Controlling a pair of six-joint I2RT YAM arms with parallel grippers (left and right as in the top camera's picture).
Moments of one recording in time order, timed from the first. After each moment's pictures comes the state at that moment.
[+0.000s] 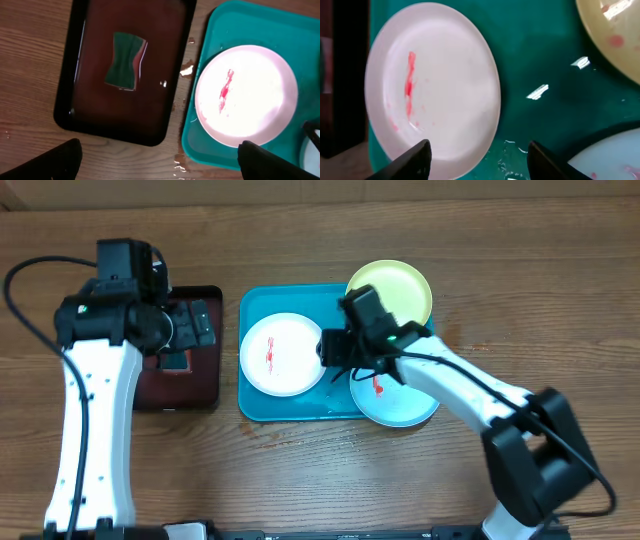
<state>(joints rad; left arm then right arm) 0.06 1.50 1.52 -1.21 -0.02 -0.21 0.58 1.84 1.22 -0.41 -0.19 0.59</state>
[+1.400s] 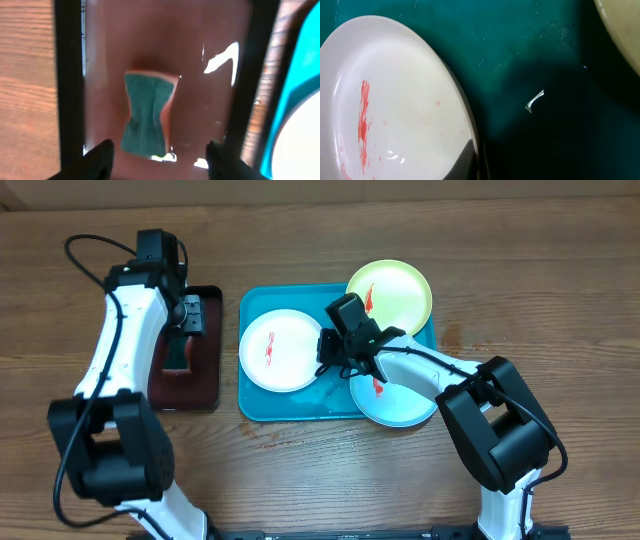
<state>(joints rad) 0.08 1.89 1.52 -0.97 -0.18 -0.03 0.59 2.03 1.23 -0.21 -0.12 0.71</state>
